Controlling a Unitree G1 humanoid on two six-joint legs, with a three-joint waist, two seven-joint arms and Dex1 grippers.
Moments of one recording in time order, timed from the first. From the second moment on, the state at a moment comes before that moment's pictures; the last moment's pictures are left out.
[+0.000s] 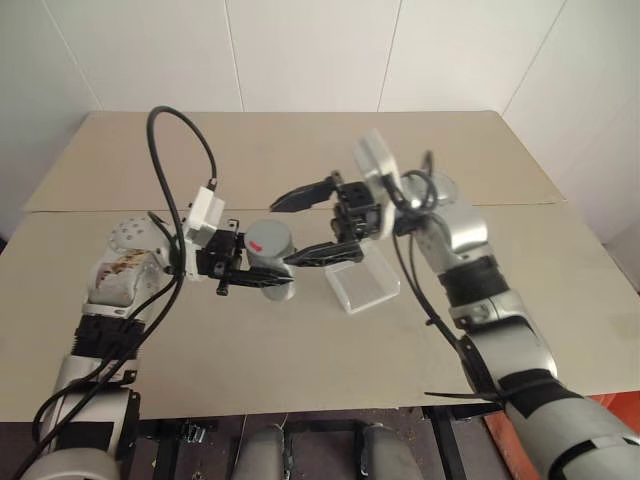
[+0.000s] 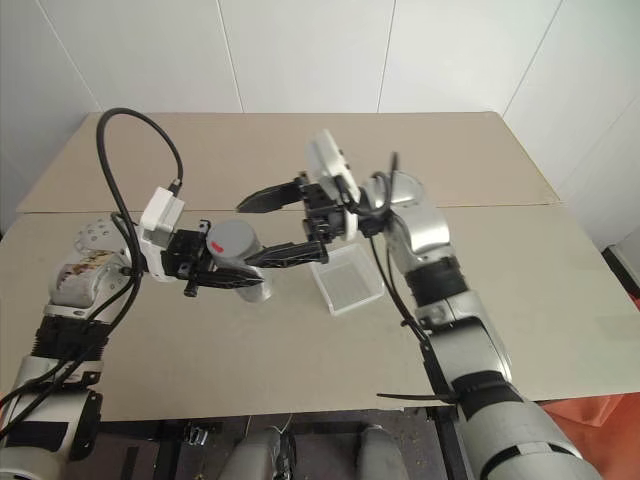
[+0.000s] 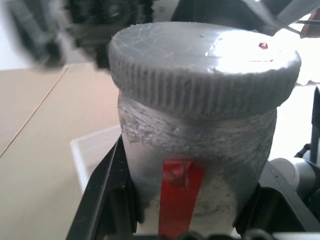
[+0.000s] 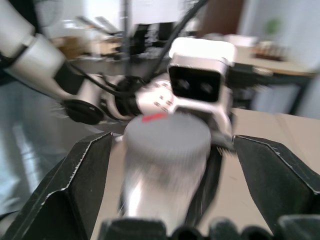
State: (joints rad) left arm -0.65 0.65 0.01 0.18 -0.51 0.24 -1.54; right arm -0.95 -0.33 0.14 0.25 0.48 0.29 1.39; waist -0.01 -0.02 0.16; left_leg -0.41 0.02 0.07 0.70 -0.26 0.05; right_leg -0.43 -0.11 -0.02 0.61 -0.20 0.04
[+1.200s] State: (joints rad) left arm -0.71 0.60 -0.02 0.31 -0.43 0.16 -1.46; right arm -0.80 -0.26 0.24 -0.28 0.42 0.76 0.61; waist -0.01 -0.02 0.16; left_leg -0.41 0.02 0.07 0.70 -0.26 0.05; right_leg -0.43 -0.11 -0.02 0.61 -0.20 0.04
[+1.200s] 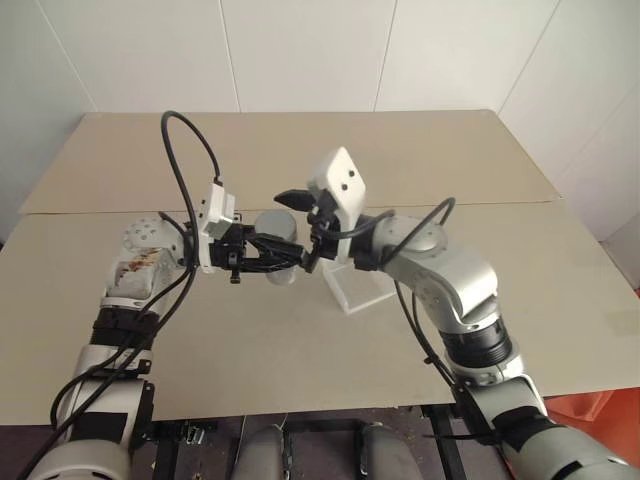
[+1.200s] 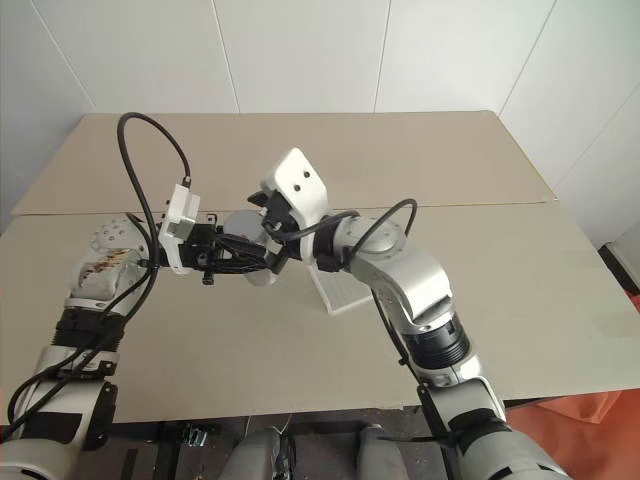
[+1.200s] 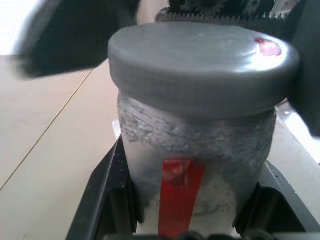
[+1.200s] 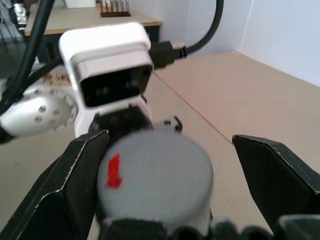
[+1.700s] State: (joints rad) left arm -0.65 0.66 0.02 0.25 -0.47 0.20 -1.48; right arm -0.76 -0.46 0.07 -0.21 0.45 0.73 0.71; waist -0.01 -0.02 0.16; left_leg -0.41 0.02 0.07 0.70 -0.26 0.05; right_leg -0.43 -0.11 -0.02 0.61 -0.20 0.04
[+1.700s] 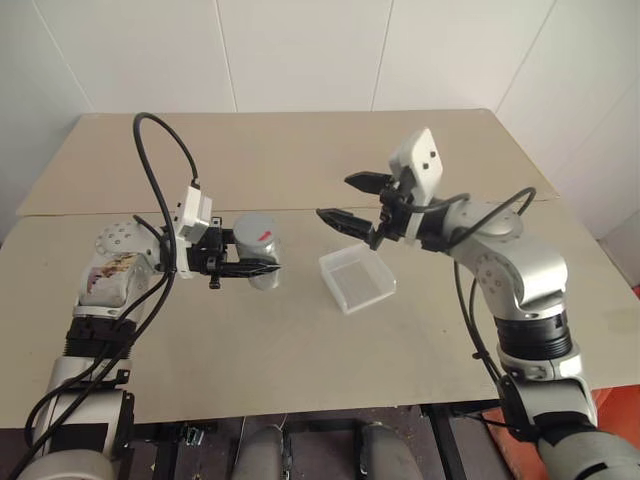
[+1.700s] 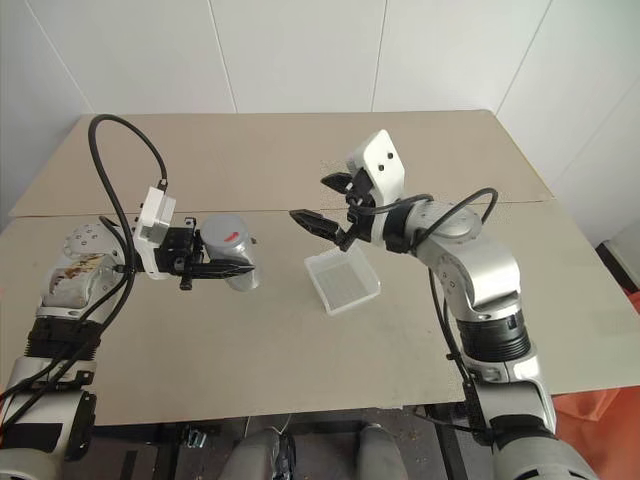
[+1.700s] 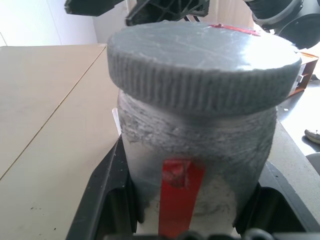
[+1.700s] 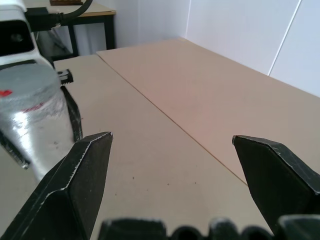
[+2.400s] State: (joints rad) left arm -0.70 0.55 -0.02 0.29 -0.45 0.17 -1.45; right arm -0.87 -0.28 0.27 -0.29 0.42 0.77 0.65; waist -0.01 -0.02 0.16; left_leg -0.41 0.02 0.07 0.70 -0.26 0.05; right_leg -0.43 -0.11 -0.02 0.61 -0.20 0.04
